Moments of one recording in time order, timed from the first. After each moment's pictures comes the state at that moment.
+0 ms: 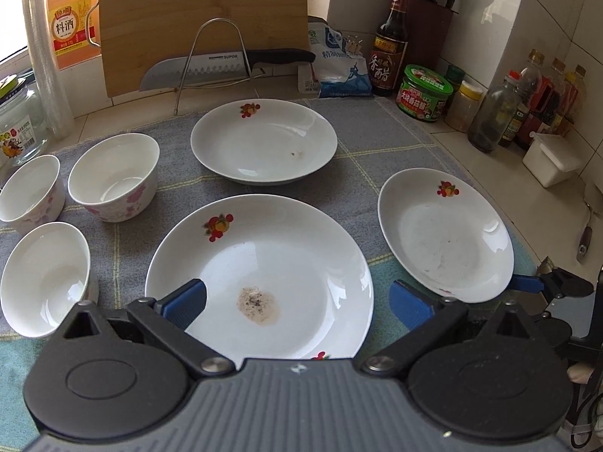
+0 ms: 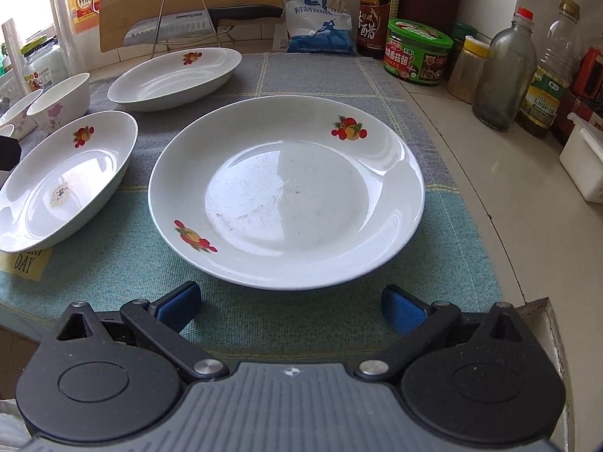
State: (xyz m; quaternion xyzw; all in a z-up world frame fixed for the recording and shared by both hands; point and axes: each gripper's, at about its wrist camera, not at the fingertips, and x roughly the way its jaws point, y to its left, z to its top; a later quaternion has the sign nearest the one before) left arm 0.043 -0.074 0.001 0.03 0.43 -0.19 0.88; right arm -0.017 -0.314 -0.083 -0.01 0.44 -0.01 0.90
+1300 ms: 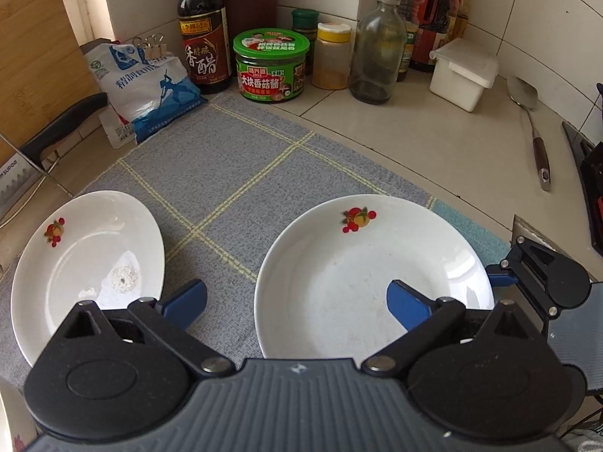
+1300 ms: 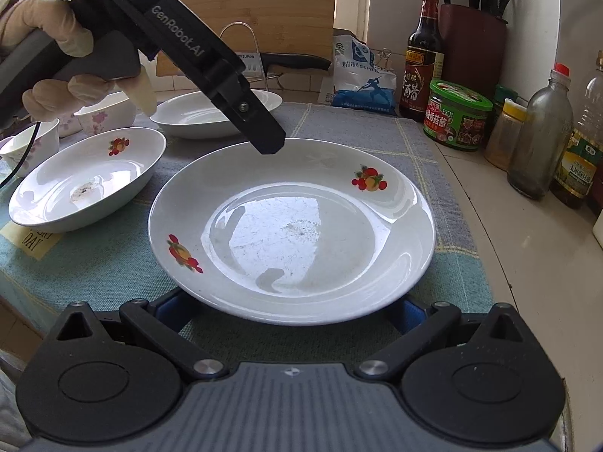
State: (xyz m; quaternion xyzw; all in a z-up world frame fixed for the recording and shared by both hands) left arm 0.145 -0.223 -0.026 0.19 0.43 -0.40 0.79; right arm -0.019 -0.338 -0.096 -0.05 0.35 0.10 0.93
